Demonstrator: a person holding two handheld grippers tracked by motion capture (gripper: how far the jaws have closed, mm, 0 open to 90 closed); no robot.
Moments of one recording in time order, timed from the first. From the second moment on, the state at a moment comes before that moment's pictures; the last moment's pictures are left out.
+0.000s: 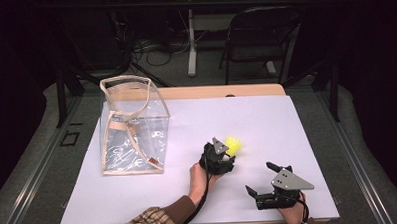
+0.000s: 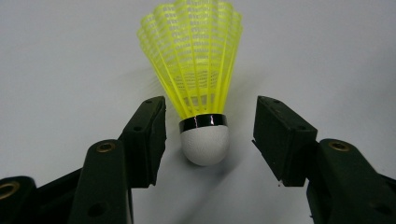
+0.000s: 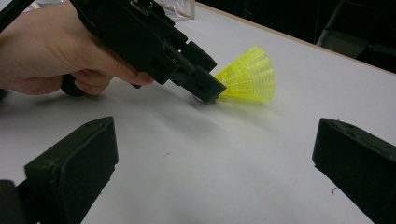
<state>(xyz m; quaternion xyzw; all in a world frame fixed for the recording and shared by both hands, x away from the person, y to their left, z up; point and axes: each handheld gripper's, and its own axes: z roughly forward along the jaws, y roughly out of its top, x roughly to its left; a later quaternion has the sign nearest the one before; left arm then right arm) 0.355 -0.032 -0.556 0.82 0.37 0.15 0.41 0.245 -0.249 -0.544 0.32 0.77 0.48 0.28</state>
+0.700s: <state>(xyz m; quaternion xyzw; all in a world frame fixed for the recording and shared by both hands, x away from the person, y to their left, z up) 0.357 -0.036 -0.563 0.83 0.38 0.14 0.40 0.245 -0.248 -0.544 0.32 0.77 0.48 0.28</state>
